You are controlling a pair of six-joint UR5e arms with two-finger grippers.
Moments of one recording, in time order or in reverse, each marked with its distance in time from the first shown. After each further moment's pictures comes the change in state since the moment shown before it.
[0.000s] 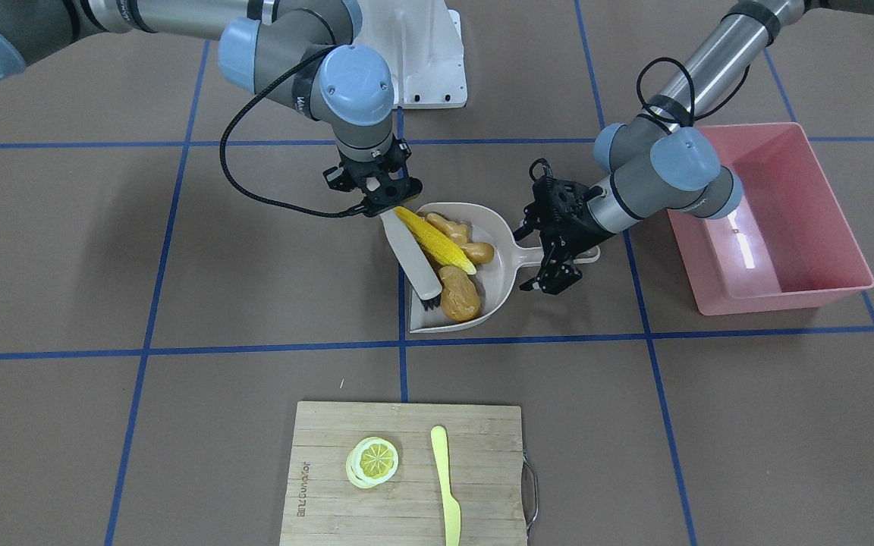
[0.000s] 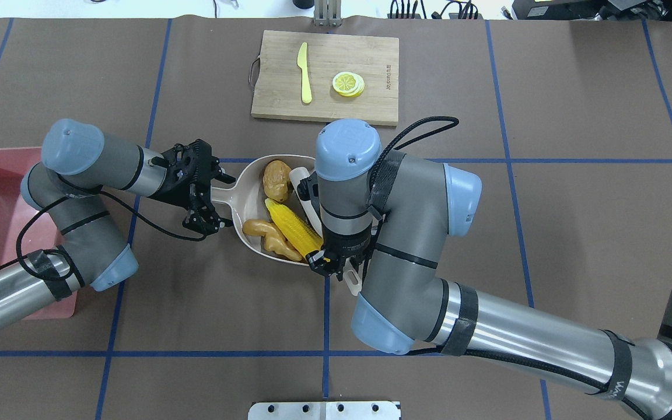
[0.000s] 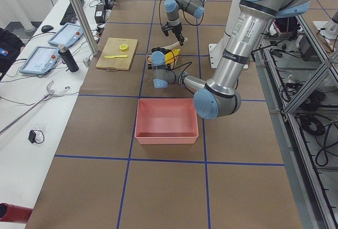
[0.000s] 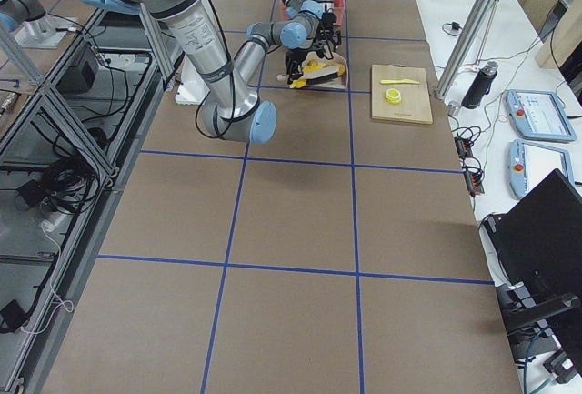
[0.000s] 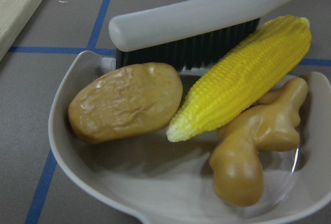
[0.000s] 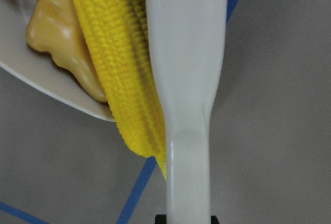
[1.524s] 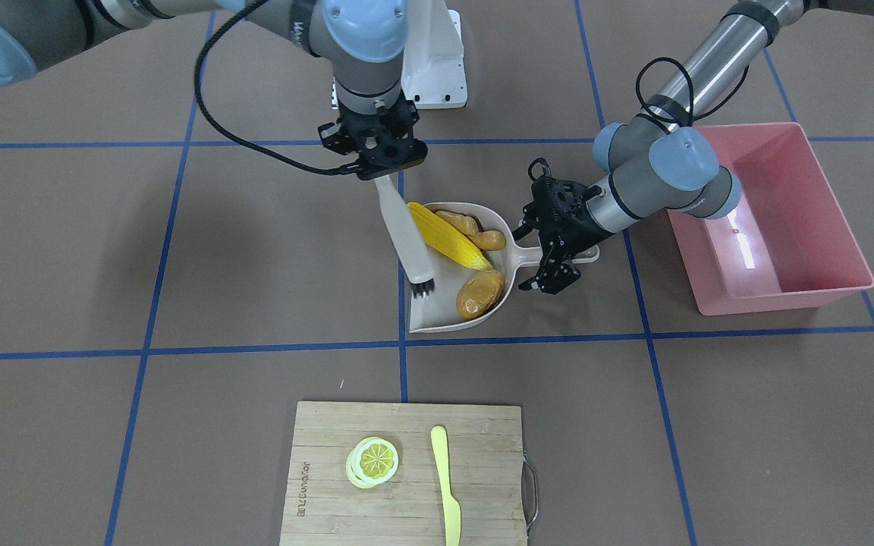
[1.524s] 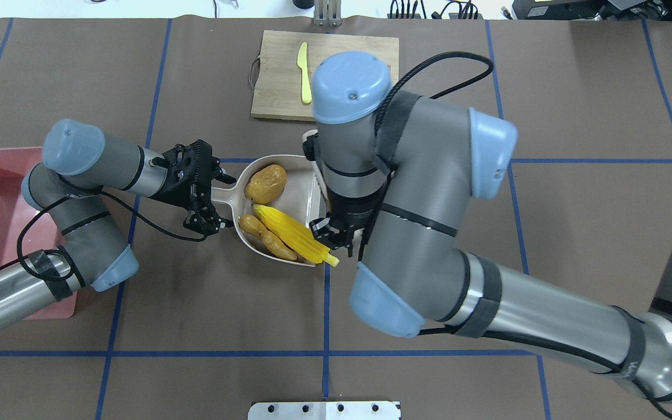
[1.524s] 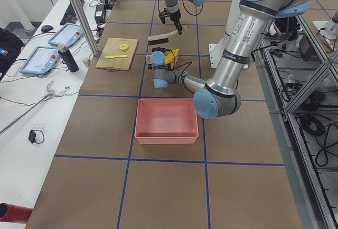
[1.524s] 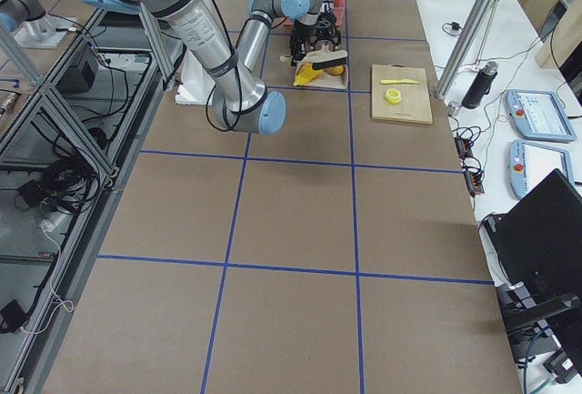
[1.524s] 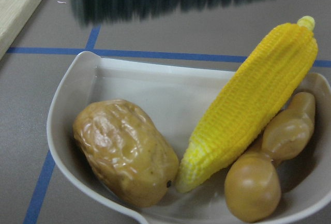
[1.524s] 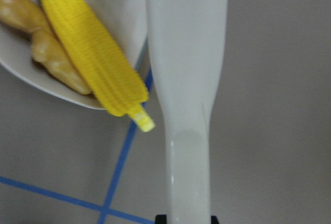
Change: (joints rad) left arm 0.002 -0.001 0.000 0.000 0.000 -0.002; right arm 0.114 0.001 0.206 -0.316 0.012 -0.008
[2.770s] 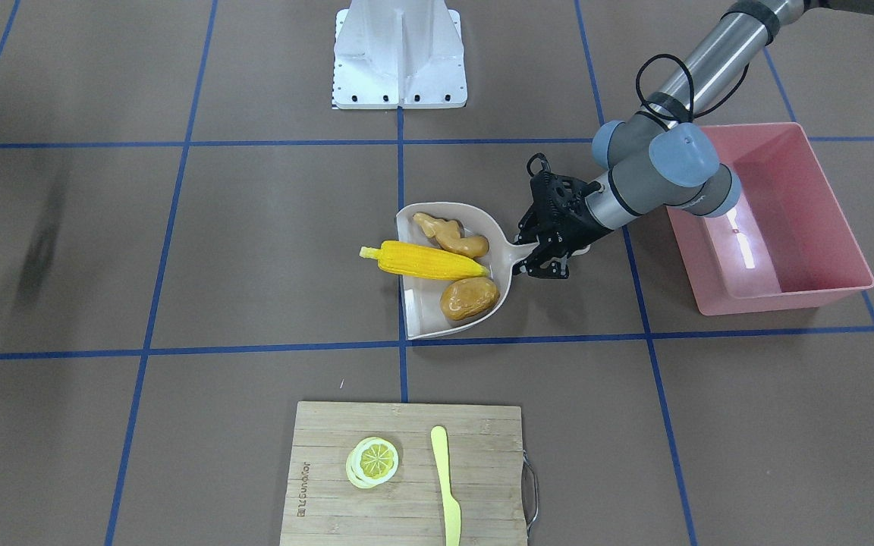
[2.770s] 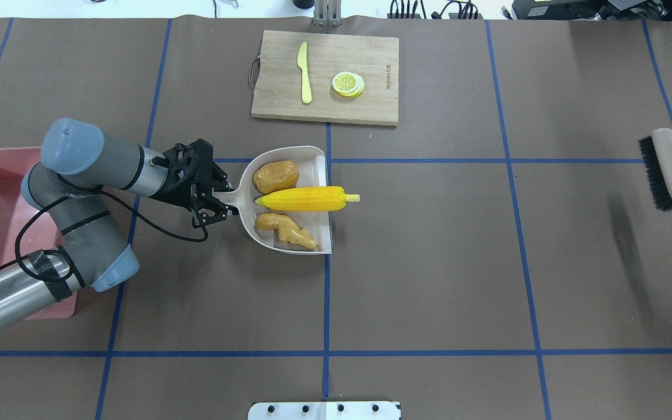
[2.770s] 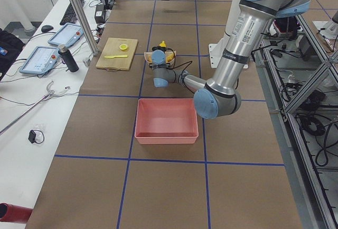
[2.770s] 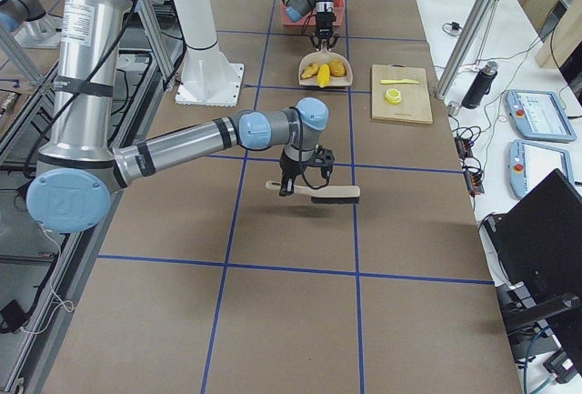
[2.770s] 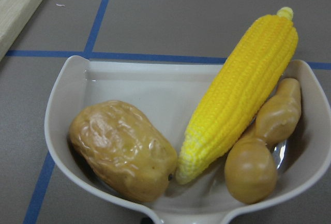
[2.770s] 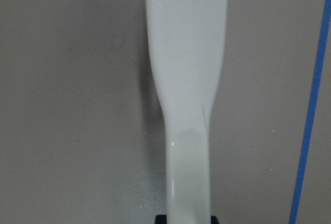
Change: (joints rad) left arm 0.000 0.000 -0.016 0.000 -0.003 0.003; right arm 0.557 -1.022 0.230 0.397 0.180 -0.359
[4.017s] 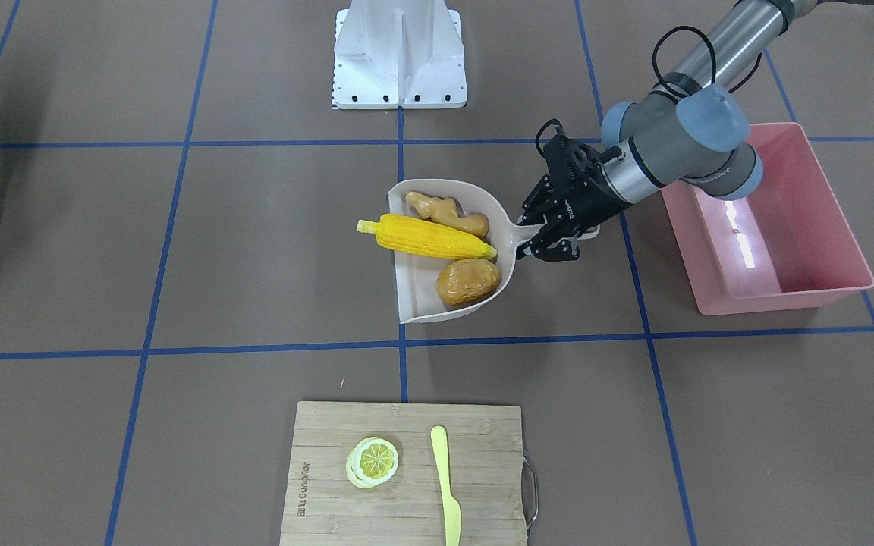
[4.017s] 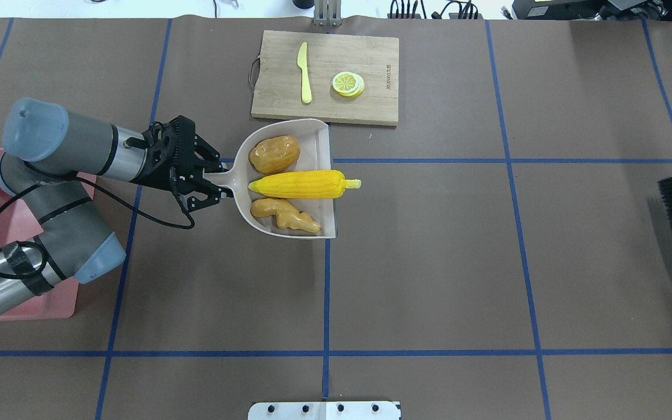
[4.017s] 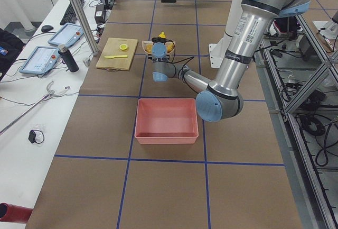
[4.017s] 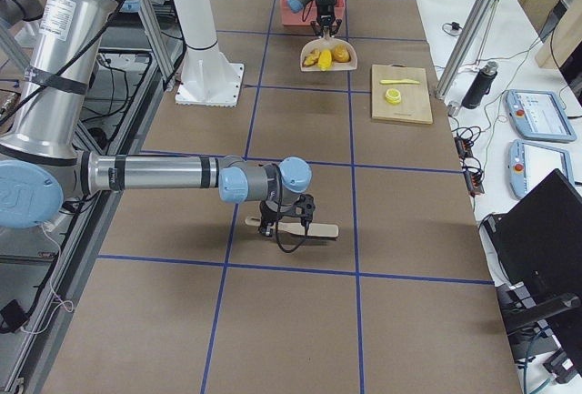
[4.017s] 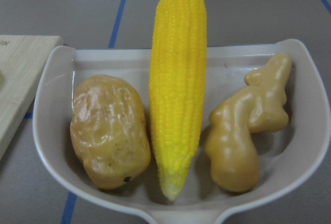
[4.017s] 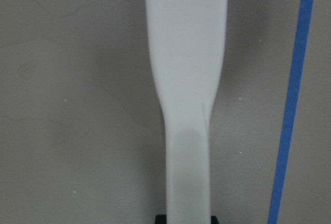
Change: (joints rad) left arm -0.061 0.047 -0.150 0.008 -0.003 -0.013; right arm 0.028 -0.091 -0.201 0.202 0.113 -0.084
